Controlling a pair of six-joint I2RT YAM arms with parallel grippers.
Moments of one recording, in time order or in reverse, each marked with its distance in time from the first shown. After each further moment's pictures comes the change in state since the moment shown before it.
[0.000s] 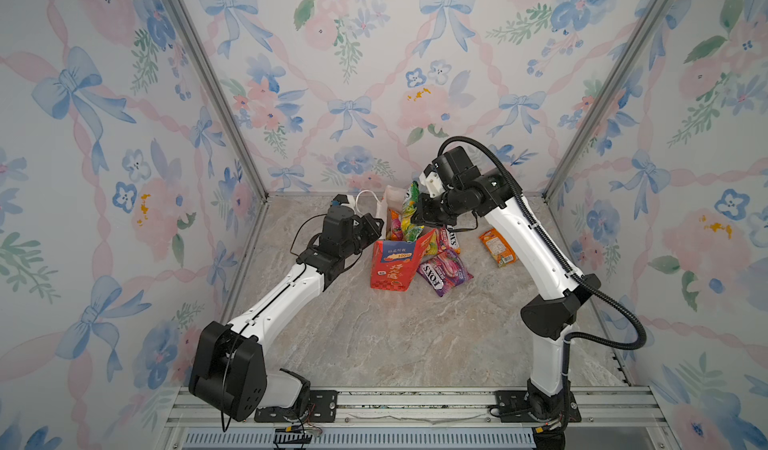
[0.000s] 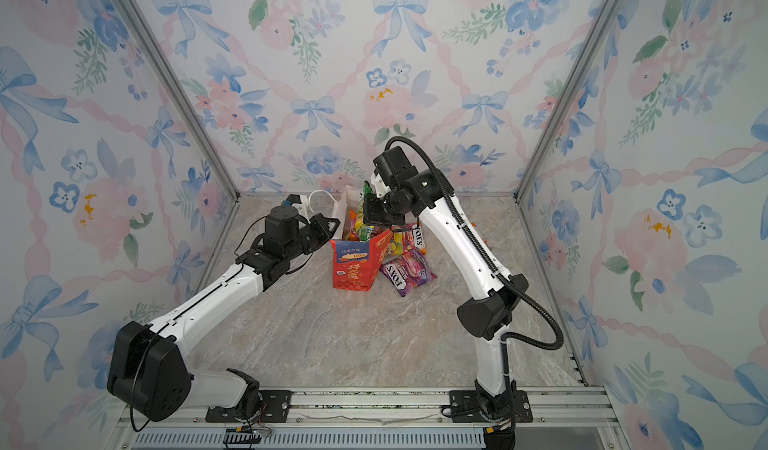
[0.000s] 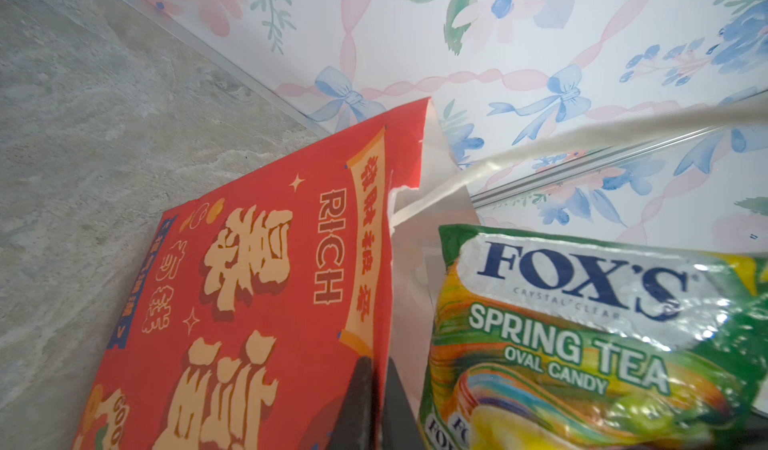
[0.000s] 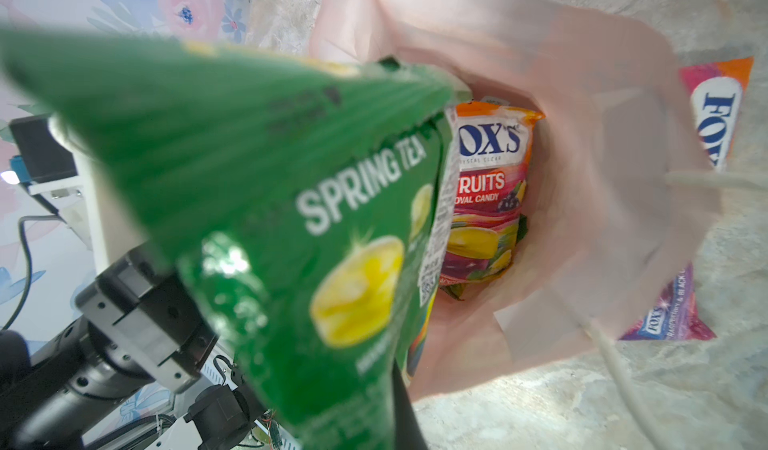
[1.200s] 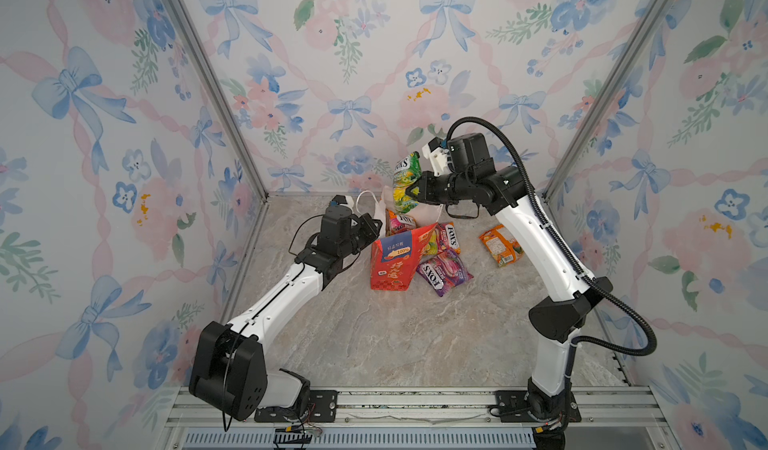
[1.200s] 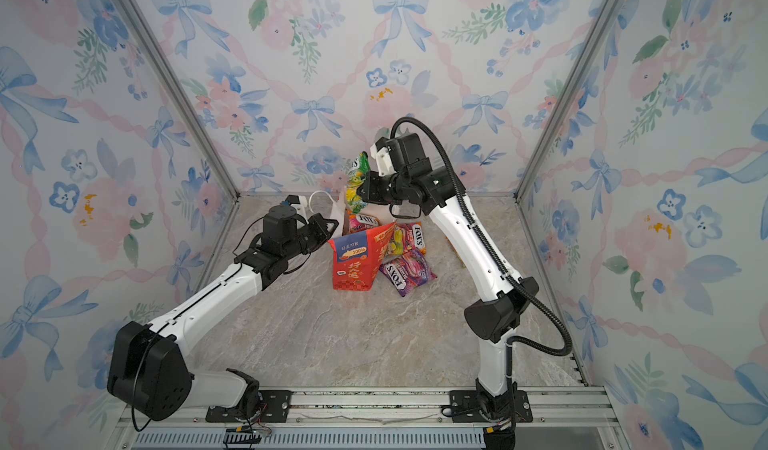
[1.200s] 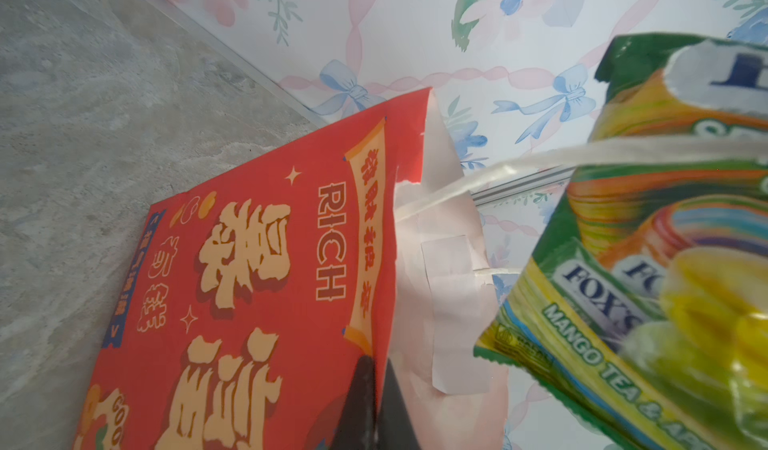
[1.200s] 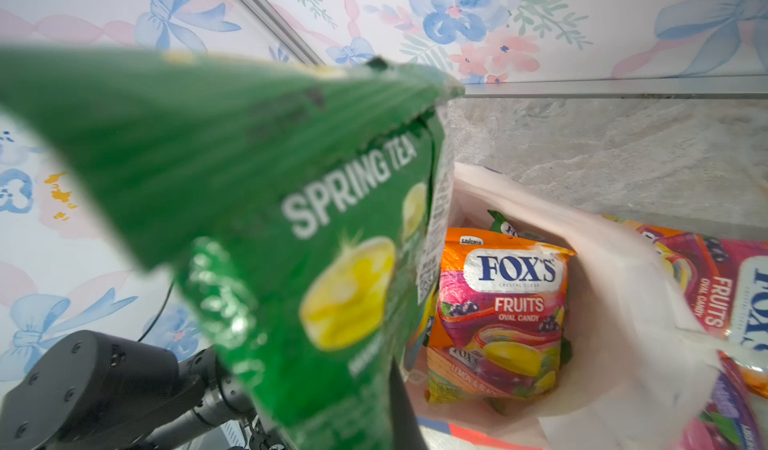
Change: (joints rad) left arm 0.018 0.001 -0.002 -0.014 0.024 -0.015; right arm -0.052 -0.071 -0.069 0.307 -0.067 -0.048
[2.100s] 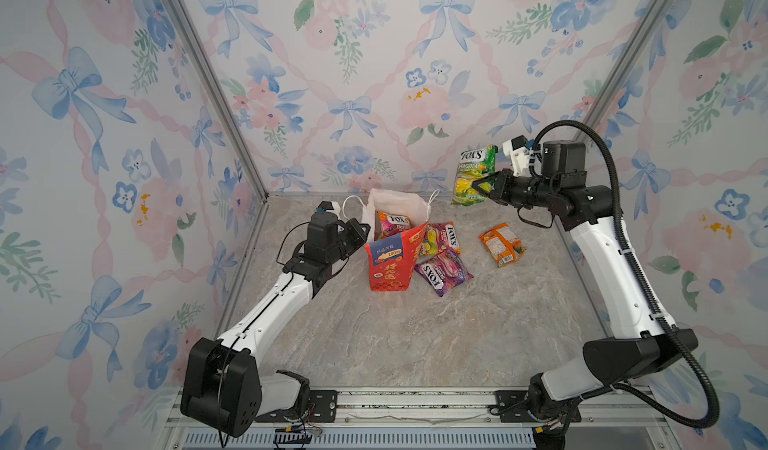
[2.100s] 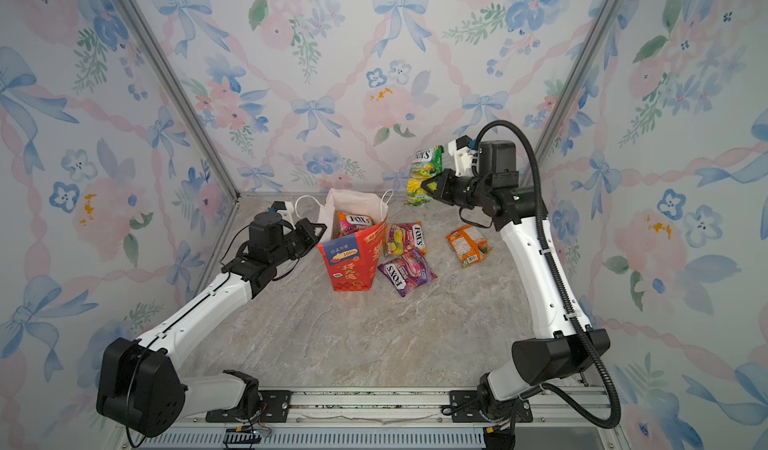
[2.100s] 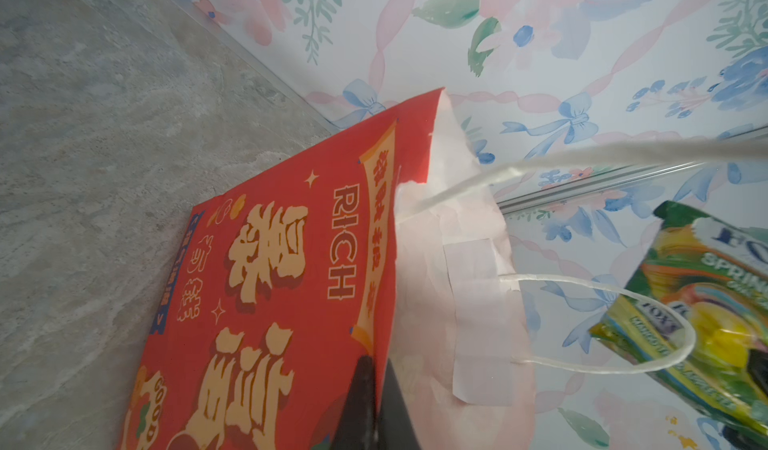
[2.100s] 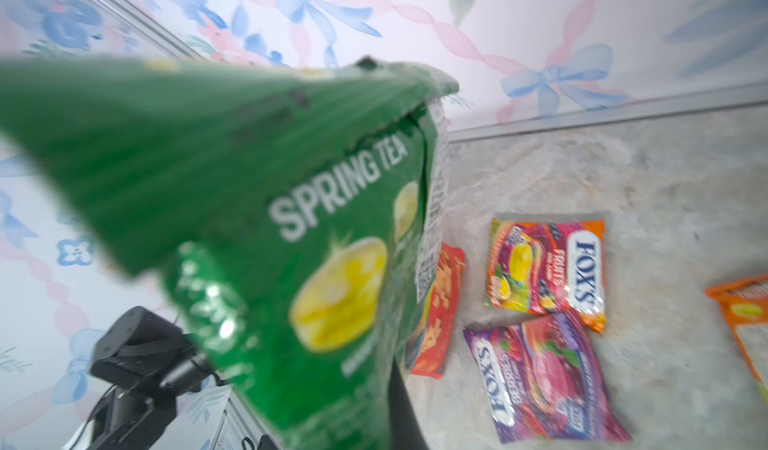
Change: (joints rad) left arm 0.074 -0.079 -0.092 0.013 0.037 -0.010; right arm -0.360 -0.390 -0.431 0.214 -0.269 -0.003
